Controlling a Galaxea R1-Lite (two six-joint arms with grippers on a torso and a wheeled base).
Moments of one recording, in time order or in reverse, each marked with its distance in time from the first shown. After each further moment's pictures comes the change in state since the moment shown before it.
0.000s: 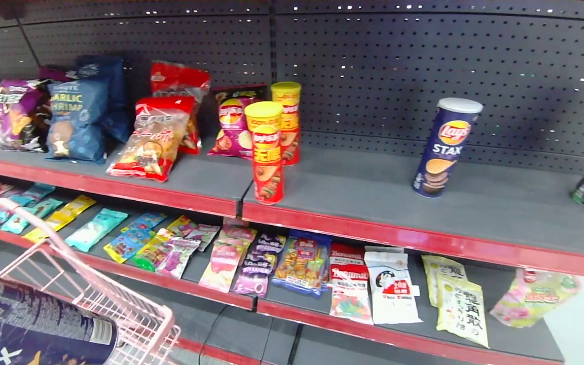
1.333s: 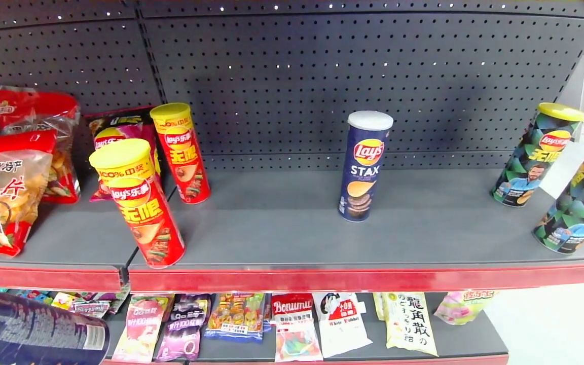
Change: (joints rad) left arm -0.005 -0.063 0.037 0.001 -0.005 0.088; right arm 0.000 0.000 0.000 0.001 0.004 -0.012
